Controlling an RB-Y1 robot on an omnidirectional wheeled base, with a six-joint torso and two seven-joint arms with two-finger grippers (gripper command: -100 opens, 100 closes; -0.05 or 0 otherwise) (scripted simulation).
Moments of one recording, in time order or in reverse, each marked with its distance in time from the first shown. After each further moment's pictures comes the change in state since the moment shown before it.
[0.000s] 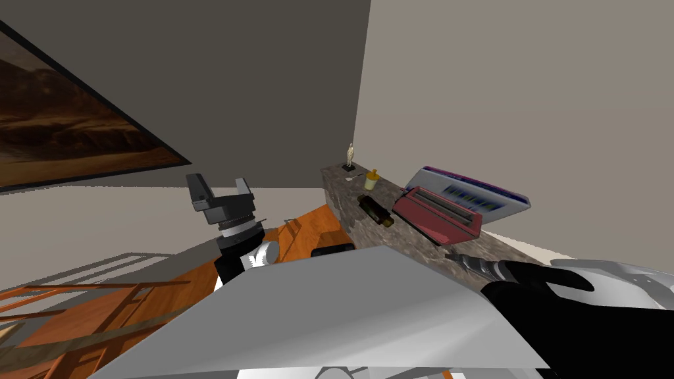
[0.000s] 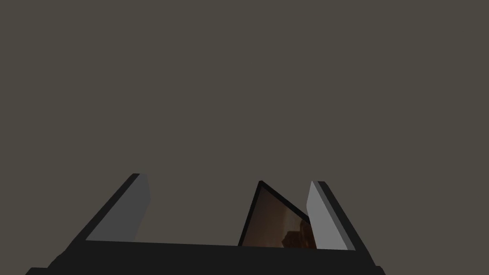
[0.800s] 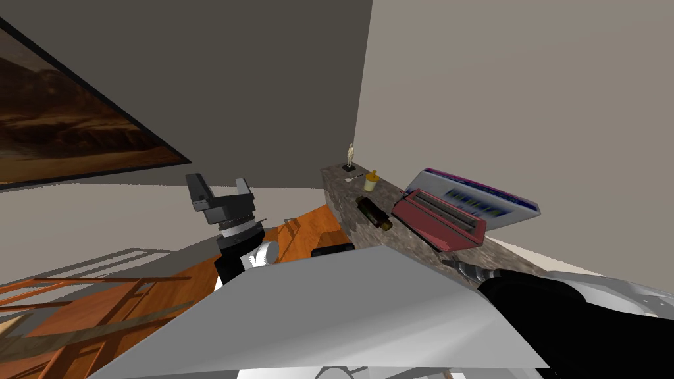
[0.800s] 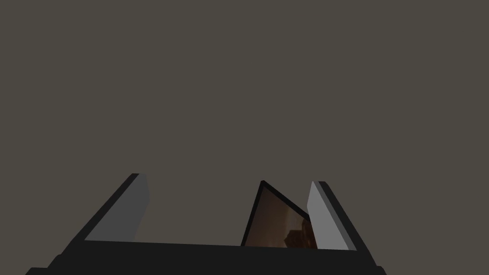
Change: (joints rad) left arm 0.000 0.000 0.000 0.000 0.000 0.000 0.000; right arm -0.088 0.127 0.041 -0.066 0.056 0.110 0.048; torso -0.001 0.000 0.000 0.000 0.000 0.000
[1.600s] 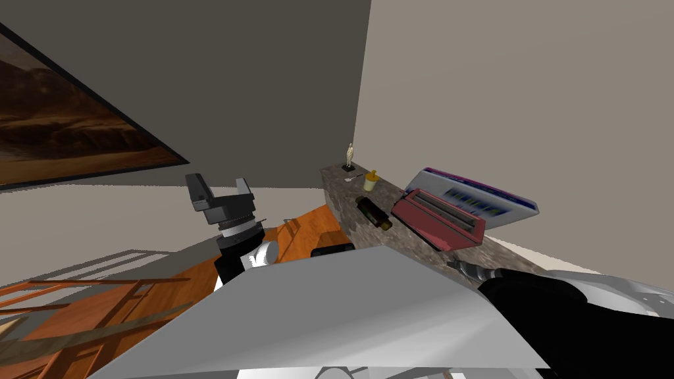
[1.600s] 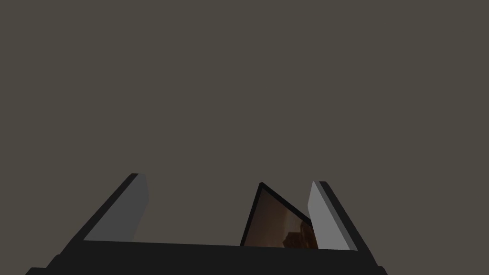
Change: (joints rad) left arm 0.000 0.000 0.000 0.000 0.000 0.000 0.000; right arm 0.009 -0.015 -0.003 0.008 -0.007 -0.007 -0.004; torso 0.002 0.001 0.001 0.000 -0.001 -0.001
